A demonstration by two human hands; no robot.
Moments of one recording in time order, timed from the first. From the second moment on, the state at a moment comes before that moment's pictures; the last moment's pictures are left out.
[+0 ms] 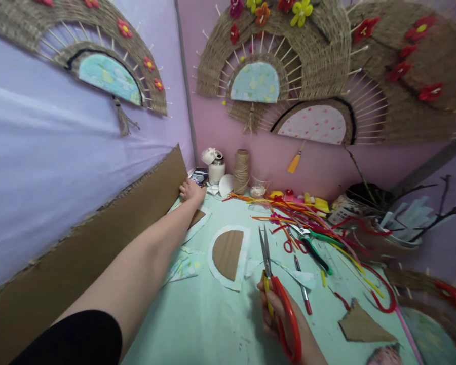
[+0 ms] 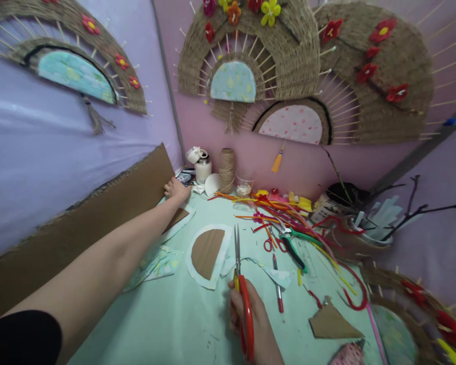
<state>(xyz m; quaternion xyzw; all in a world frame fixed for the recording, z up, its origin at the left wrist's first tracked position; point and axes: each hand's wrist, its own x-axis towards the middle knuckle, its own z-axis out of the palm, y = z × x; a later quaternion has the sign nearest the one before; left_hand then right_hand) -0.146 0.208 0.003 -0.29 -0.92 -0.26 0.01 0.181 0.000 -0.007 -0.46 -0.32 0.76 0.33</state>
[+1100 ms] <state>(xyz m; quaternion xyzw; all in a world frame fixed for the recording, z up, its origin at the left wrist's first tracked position) -0.113 0.190 -0.007 -0.25 -0.94 -0.24 -0.03 0.182 -0.003 -0.023 -0.47 -0.30 0.77 0.32</state>
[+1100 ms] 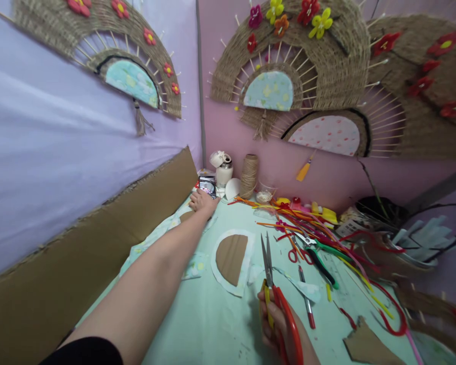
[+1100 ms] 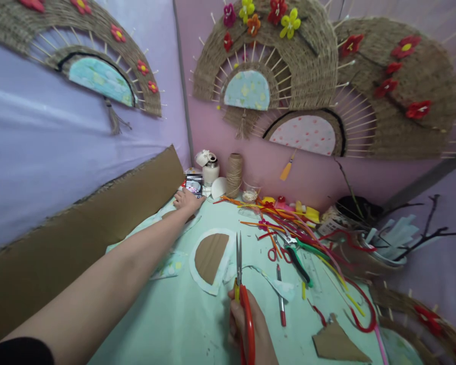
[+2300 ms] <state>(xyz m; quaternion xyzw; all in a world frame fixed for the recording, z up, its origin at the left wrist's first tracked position) -0.037 0.045 -0.009 -0.39 -0.75 -0.40 -0.35 0.174 -0.004 -0.014 -0.48 -0.26 0.80 0.27</state>
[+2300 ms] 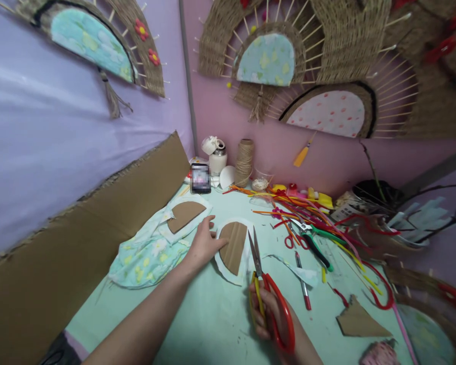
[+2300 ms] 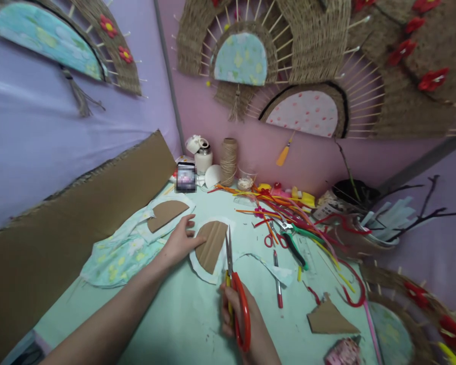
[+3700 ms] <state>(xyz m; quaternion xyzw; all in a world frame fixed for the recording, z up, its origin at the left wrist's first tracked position) -0.033 0.044 0.000 0.06 -0.32 -0.60 -0.73 0.180 0.001 -0.019 -0.38 -0.25 0.81 0.36</state>
